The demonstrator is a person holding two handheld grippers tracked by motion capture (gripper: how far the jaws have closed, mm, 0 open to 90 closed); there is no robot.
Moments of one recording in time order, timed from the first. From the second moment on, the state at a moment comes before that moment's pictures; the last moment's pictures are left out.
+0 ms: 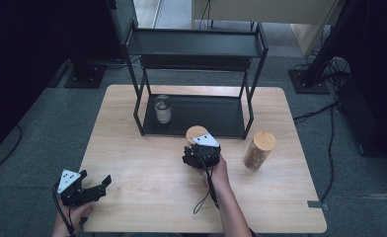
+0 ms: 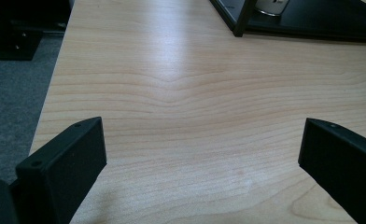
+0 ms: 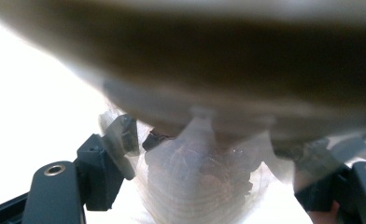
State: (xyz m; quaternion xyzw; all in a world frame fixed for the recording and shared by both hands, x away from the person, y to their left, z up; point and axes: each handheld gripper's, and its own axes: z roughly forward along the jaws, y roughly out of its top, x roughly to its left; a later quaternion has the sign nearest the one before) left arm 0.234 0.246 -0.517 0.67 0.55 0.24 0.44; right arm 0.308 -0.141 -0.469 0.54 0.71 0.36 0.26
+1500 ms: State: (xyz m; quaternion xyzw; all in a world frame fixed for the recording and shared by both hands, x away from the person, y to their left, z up) left arm 0.234 0.247 -0.517 0.67 0.54 0.24 0.45; right arm 0.377 -0.122 -0.440 0.54 0.72 0.35 0.28
